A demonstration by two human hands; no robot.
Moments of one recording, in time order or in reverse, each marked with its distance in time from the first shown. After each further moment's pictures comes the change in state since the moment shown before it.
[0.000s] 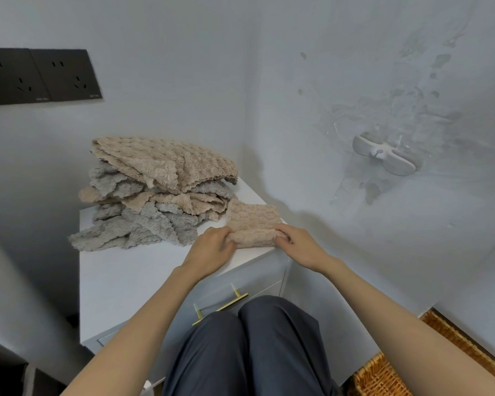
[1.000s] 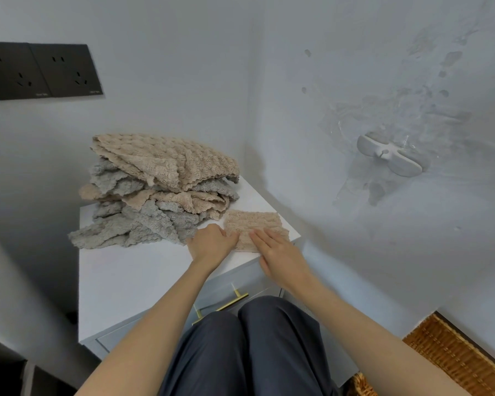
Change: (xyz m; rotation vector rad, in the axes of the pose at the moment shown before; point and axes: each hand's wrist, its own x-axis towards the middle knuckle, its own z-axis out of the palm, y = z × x) left_hand 0.017 0.019 0.004 0.027 0.084 -0.525; right_hand -0.012 -0.018 0.046 -0.620 0.055 -0.237
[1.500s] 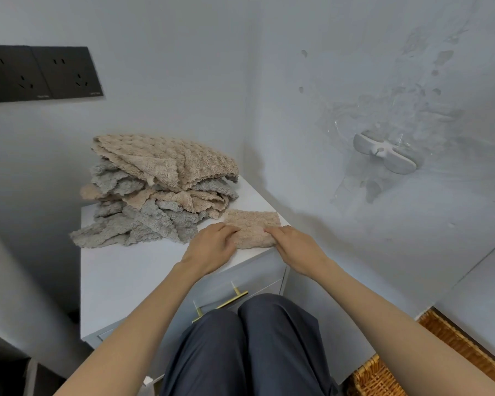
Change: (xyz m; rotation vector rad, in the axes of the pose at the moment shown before) left_hand -0.001 -0.026 -0.002 0.119 -0.009 0.587; right_hand 0.001 0.036 -0.022 0.055 -0.105 0.043
